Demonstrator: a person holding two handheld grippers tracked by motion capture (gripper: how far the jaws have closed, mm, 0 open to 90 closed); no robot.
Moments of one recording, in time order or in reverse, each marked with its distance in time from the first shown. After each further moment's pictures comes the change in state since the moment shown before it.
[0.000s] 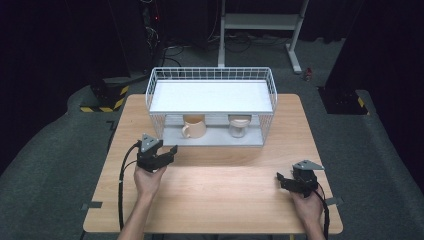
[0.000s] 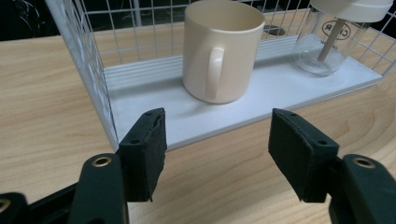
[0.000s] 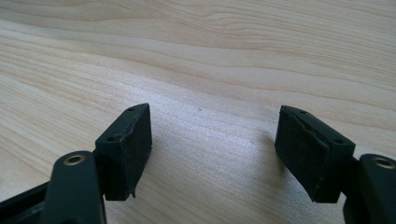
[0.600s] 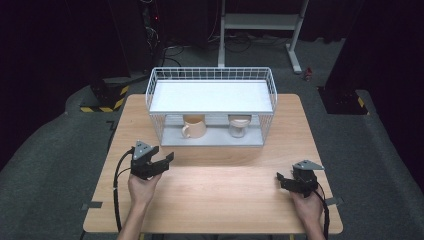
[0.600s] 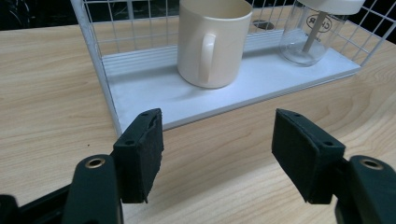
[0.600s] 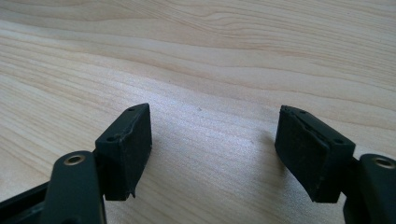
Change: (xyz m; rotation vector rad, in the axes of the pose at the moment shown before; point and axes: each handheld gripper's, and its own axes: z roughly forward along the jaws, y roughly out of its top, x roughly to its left) left arm 0.001 -0.010 -0.024 0.006 -0.032 -0.001; right arm 0.000 0.000 0.000 0.000 0.000 0.001
